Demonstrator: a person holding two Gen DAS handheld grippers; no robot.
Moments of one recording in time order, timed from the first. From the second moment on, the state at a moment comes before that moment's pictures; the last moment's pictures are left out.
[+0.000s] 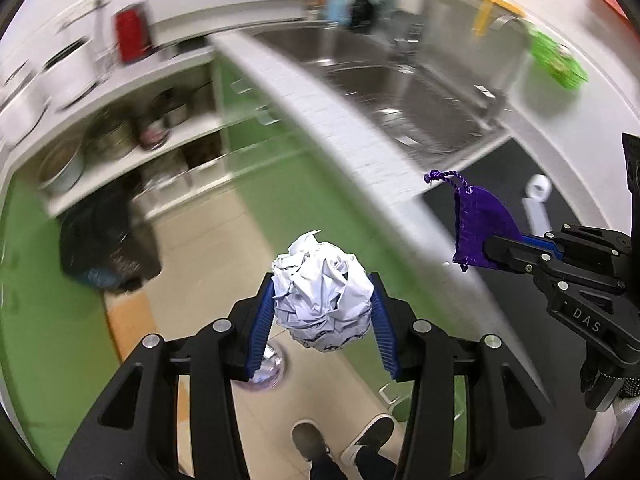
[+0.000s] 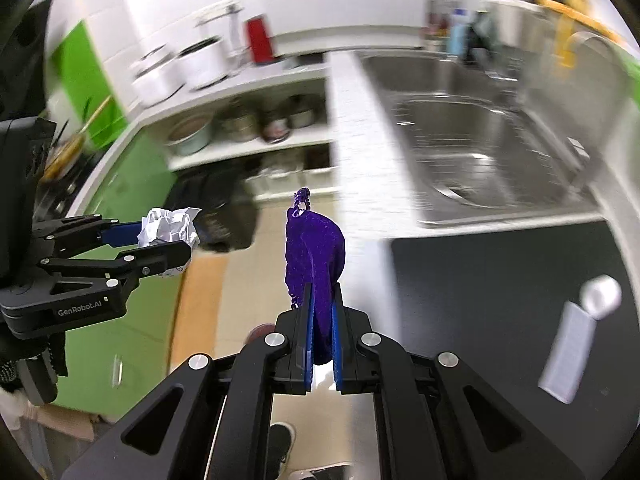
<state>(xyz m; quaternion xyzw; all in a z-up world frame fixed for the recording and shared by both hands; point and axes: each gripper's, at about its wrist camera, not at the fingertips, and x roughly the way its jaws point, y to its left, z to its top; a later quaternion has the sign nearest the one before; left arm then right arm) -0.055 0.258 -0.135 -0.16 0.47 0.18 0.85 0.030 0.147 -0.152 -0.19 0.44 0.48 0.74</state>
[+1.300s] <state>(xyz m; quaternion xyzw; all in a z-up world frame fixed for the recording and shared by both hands) -0.196 0.402 -0.609 -0.38 0.54 0.24 0.71 -0.083 0.320 -0.628 -0.30 0.60 0.51 0.53</state>
